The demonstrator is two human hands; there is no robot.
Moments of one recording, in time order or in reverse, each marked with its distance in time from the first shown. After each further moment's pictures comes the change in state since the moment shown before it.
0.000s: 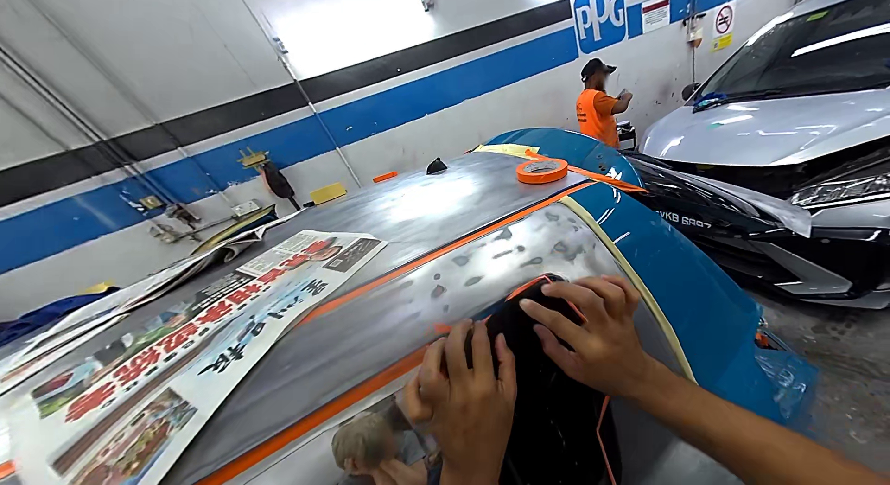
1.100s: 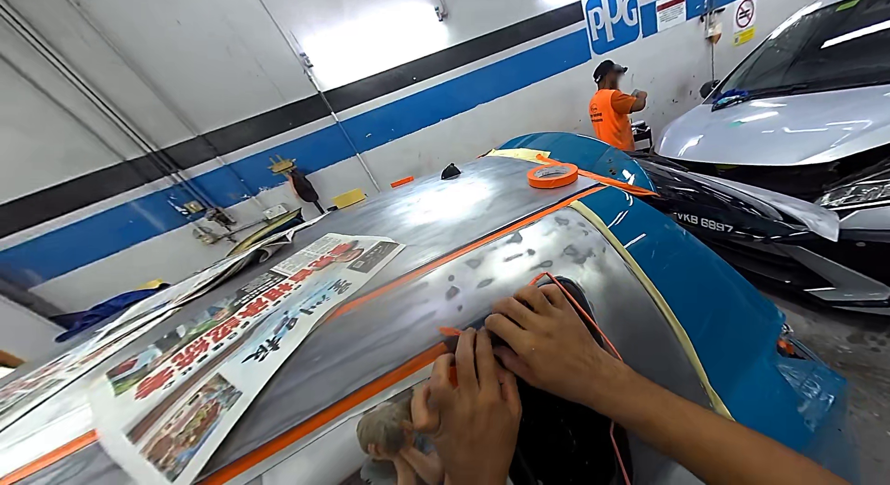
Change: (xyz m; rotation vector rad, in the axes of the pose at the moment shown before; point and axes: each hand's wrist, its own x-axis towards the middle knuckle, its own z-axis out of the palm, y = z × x) left_hand -0.013 -0.010 -0.016 0.078 -0.092 0.037; right_hand 0.037 -0.040 0.019 0.164 -0.344 -0.125
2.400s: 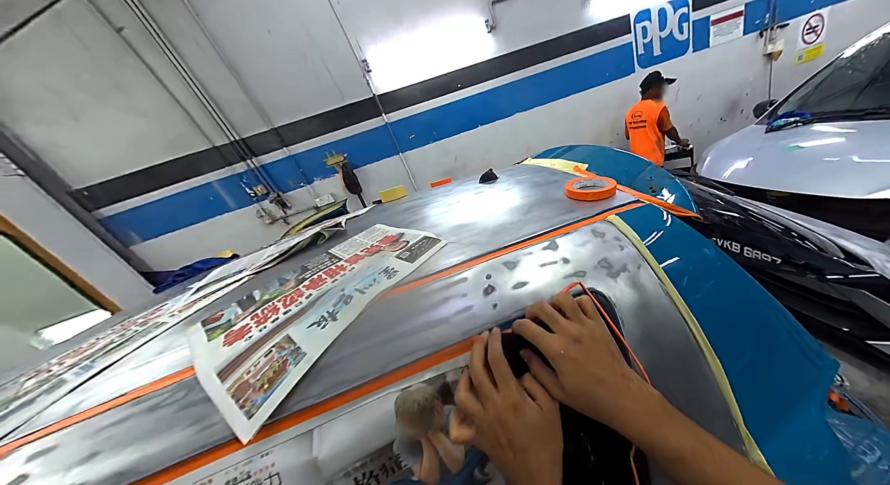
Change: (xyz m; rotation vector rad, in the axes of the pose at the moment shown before) left_hand 0.000 0.035 -0.006 -0.132 -0.064 -0.513; right_hand 0.002 -0.006 -0.005 0.037 -0.094 0.060
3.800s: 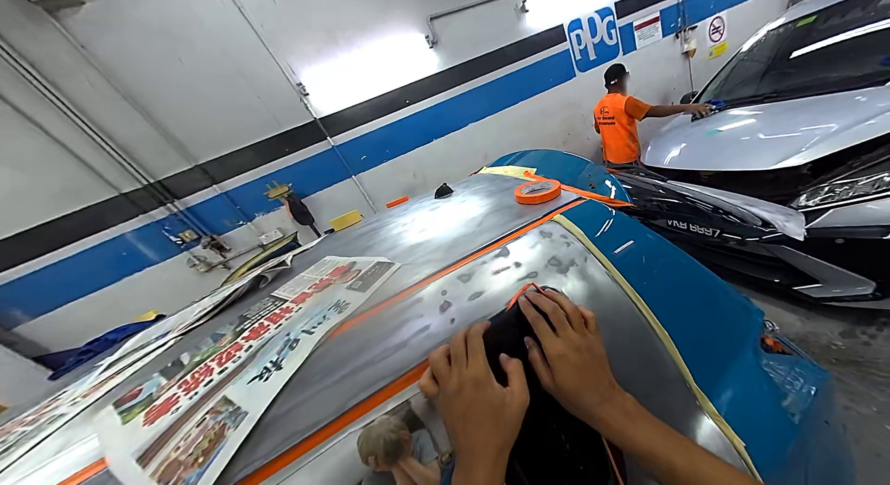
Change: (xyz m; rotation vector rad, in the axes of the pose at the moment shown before) left_hand 0.037 -0.006 0.001 -0.177 -0.145 0.368; right_hand -0.048 0.008 0.022 -0.117 0.205 0.387
